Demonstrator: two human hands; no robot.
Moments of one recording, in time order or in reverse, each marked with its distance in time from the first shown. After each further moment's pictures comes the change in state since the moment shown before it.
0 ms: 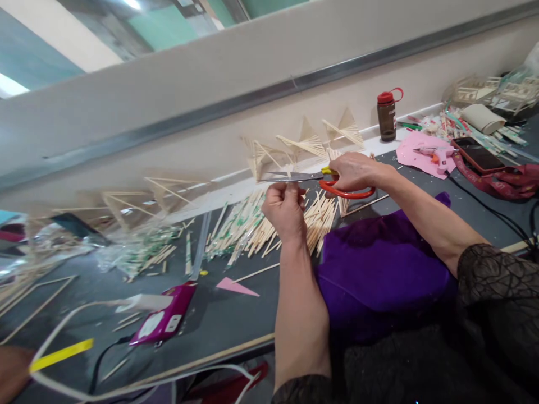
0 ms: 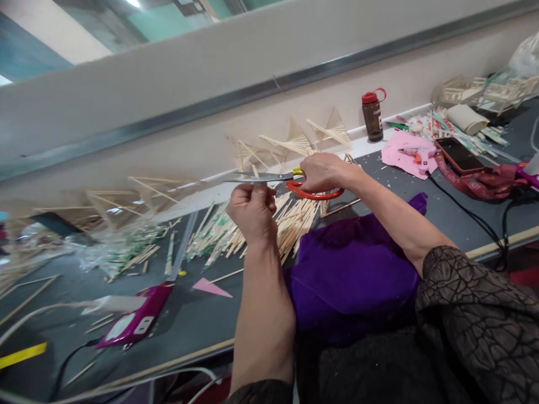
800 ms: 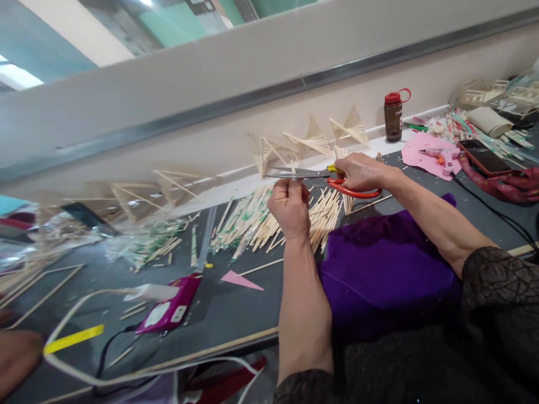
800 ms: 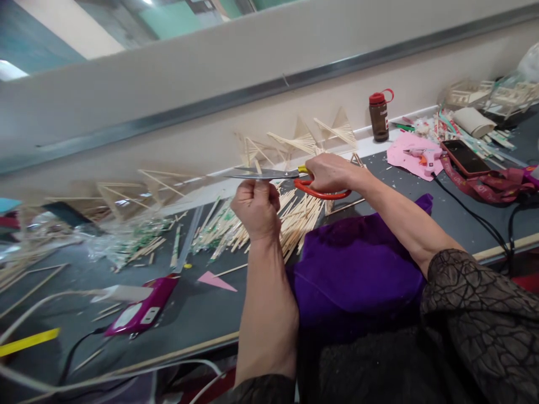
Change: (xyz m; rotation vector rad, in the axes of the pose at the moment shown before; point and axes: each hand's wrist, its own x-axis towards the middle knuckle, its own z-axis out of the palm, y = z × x) left_hand 0.002 -0.002 -0.004 0.002 -0.029 0.163; right_hand 0.003 0.007 0.013 0.007 0.057 -0.020
